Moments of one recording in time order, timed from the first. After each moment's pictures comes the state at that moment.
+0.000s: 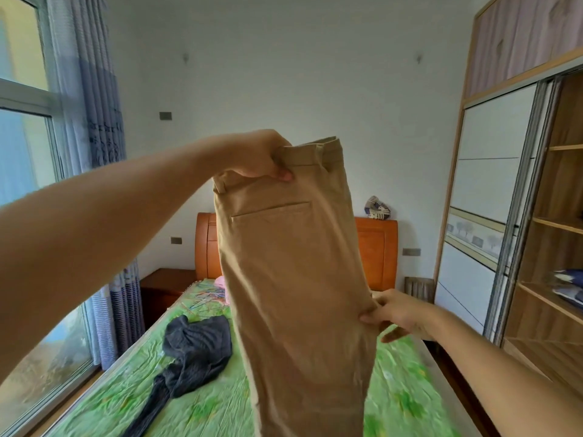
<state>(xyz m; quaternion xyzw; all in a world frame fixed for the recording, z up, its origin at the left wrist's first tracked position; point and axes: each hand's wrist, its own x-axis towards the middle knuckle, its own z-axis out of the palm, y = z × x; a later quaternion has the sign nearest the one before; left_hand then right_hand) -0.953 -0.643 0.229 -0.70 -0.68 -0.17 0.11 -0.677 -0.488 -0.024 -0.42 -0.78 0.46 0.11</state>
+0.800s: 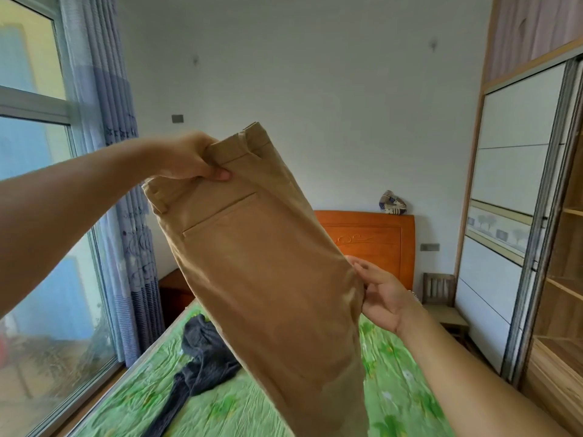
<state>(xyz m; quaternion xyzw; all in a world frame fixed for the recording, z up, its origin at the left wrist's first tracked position) -1.050 -0.695 0.226 -0.64 -0.73 -0.24 0.03 -0.745 -0.508 -0.020 -0.15 -0.44 0.80 0.38</state>
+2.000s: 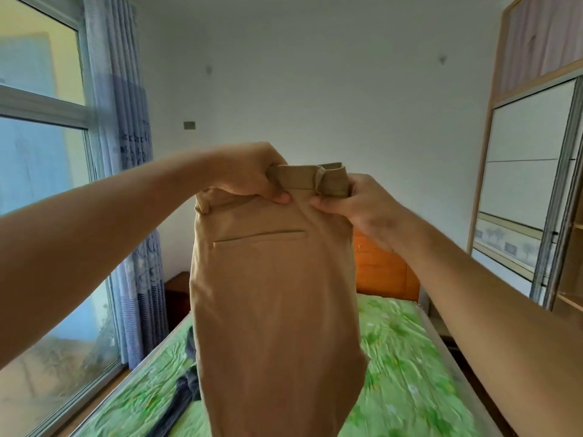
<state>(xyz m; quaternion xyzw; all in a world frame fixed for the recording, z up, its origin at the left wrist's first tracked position) -0.964 -0.701 0.225 -0.68 -0.71 -0.15 0.08 -0.769 -0.586 0.146 -0.07 -0.81 0.43 0.39</state>
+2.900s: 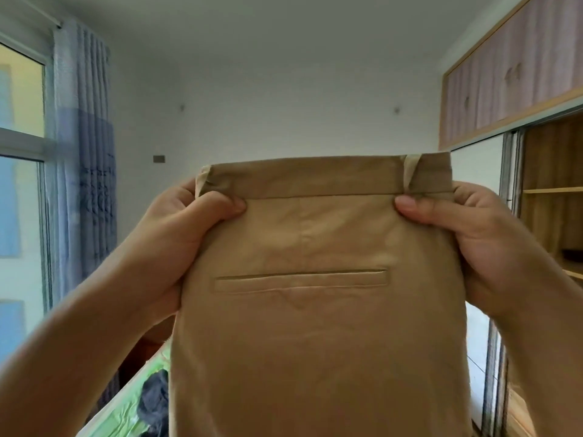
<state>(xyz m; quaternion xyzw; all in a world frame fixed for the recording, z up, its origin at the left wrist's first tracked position) -0.888 -0.777 0.182 -0.58 -0.36 -0.71 -0.17 -0.629 -0.644 0.188 -0.01 -0.71 0.49 0.51</state>
